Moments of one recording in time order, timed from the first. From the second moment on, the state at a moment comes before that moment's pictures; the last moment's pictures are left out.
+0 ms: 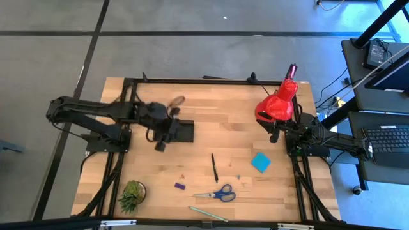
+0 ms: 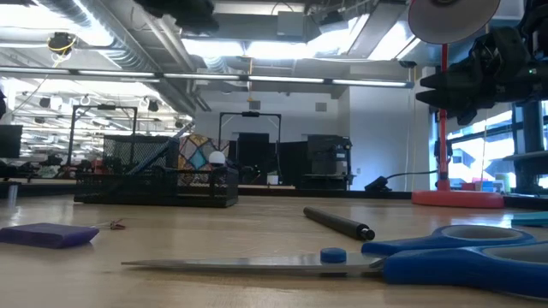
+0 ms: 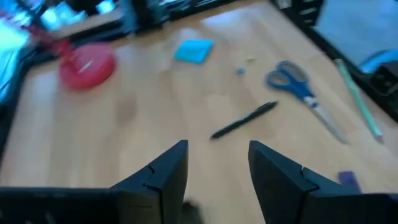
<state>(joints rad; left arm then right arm) -0.04 1.14 0.96 -0.43 0.13 0.29 -0.24 0.02 0.01 0.05 0.06 0.23</state>
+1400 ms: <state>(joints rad) -0.20 1.52 0.96 -0.24 -0.01 0.25 0.10 0.67 0.29 0.13 0.09 0.13</state>
